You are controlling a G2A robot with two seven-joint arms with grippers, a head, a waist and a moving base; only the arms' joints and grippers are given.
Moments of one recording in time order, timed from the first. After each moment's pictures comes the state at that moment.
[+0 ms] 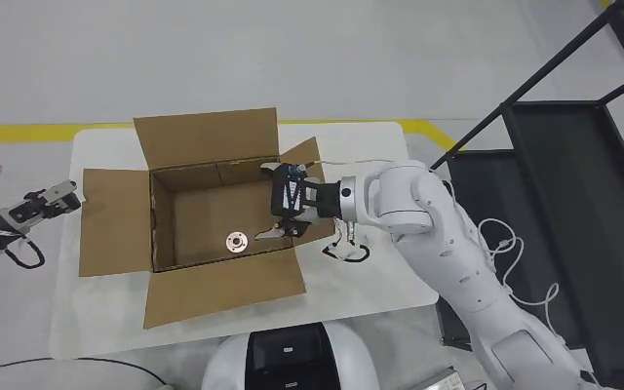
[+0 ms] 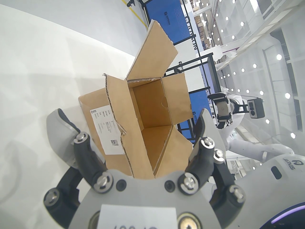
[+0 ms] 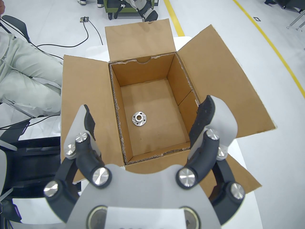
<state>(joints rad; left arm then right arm) 1.13 -0.69 -1.51 -1.04 -0.47 -0.66 -1.11 -0.98 -1.21 1.06 -1.85 -0.83 -0.78 0.76</state>
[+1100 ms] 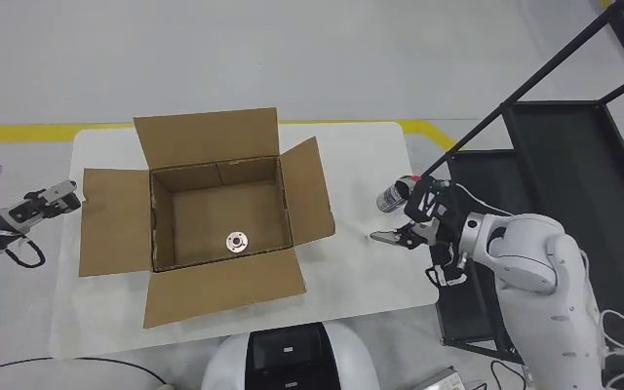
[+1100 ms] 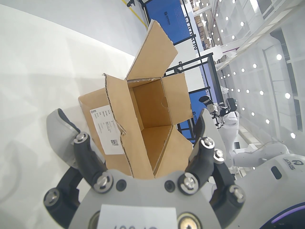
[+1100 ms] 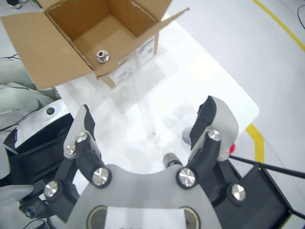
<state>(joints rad) 1.13 -0.69 -1.51 -1.04 -0.47 -0.66 -1.11 -1.59 -1.08 1.75 -2.10 -0.74 -0.81 0.87</state>
